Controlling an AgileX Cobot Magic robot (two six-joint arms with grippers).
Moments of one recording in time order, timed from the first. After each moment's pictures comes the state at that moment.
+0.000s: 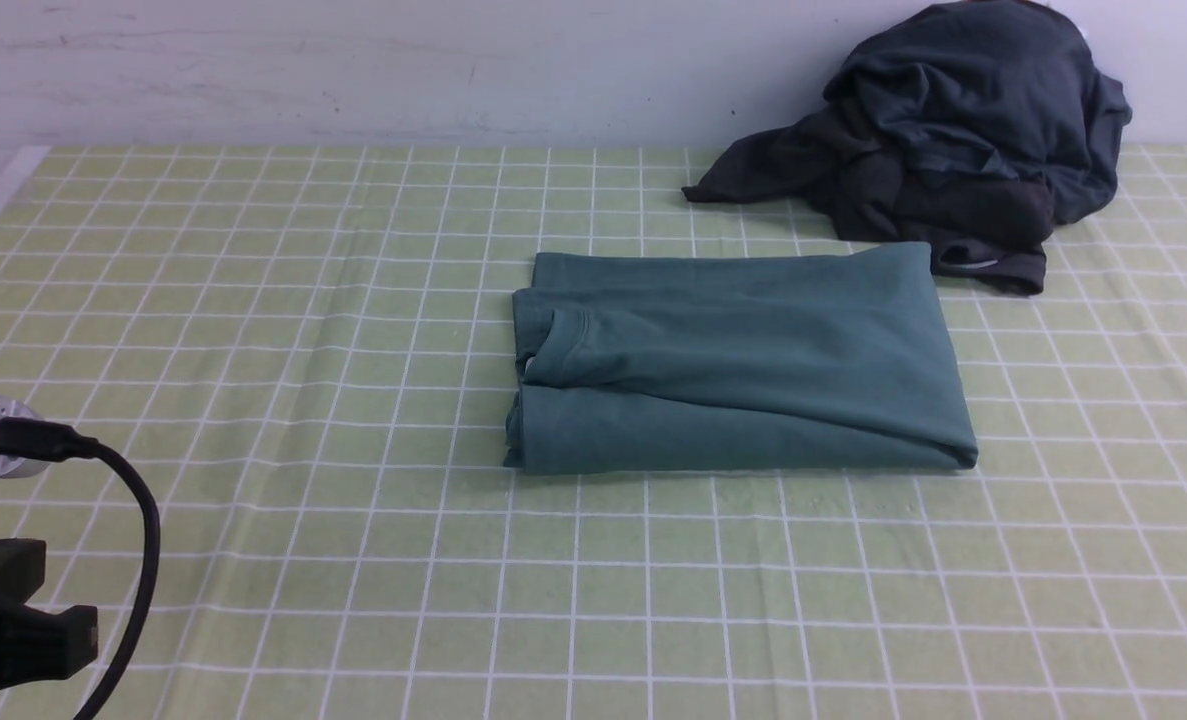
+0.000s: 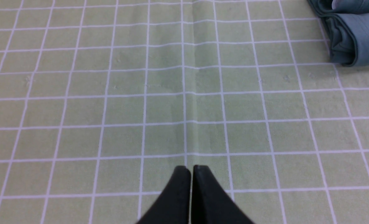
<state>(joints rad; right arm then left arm) 0.12 0.63 -0.71 0.27 -0.31 -0.36 -0.13 0.68 -0.50 0.10 0.57 -0.14</state>
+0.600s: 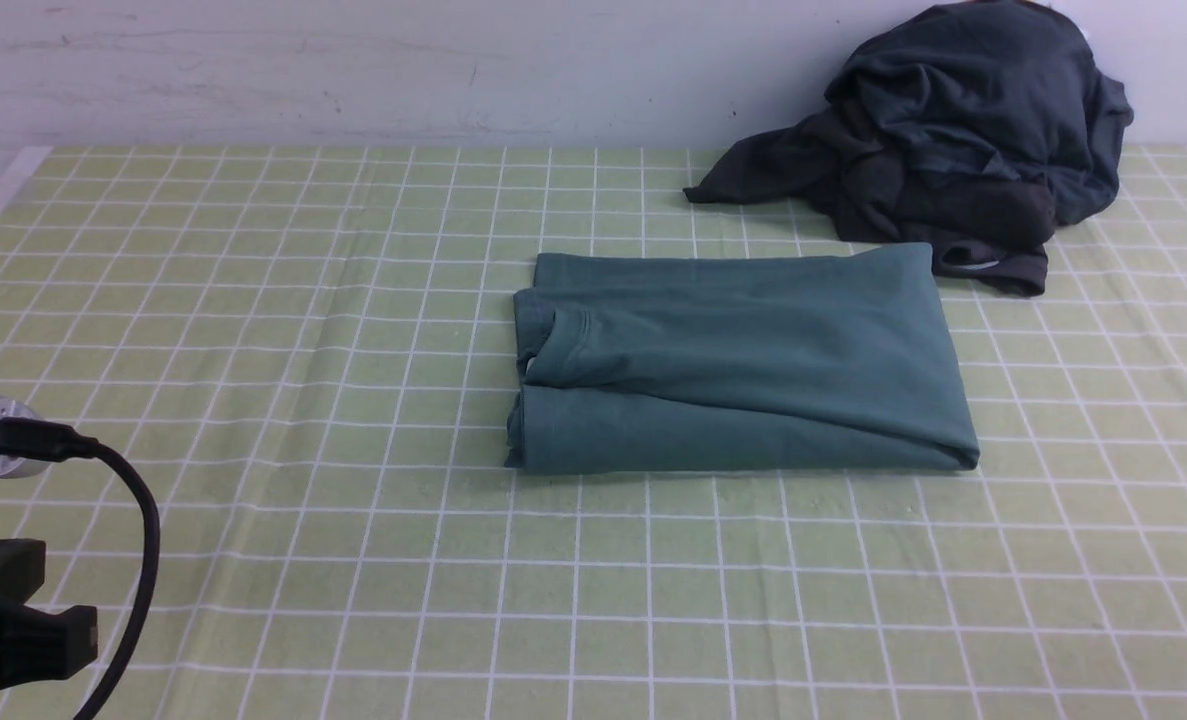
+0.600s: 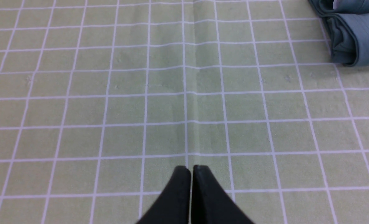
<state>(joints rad) 0.12 0.45 0.02 0.27 -0.04 -0.35 -0.13 0.68 -0.50 0.10 0.57 -0.14</state>
